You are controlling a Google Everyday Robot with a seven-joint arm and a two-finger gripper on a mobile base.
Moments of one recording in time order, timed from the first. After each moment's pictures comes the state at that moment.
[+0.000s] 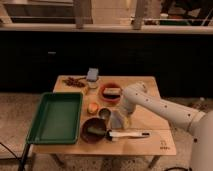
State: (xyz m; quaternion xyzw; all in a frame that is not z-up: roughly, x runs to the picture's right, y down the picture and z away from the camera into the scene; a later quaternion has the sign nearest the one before) arm 0.117 0.186 0.886 -0.33 -0.14 -0.08 0.93
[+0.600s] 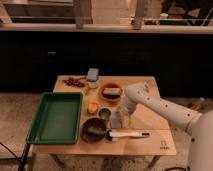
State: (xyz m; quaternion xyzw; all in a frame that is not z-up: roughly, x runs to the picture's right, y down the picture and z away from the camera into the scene) arm 0.117 0.188 0.892 -0.34 -0.16 -0.07 0.92
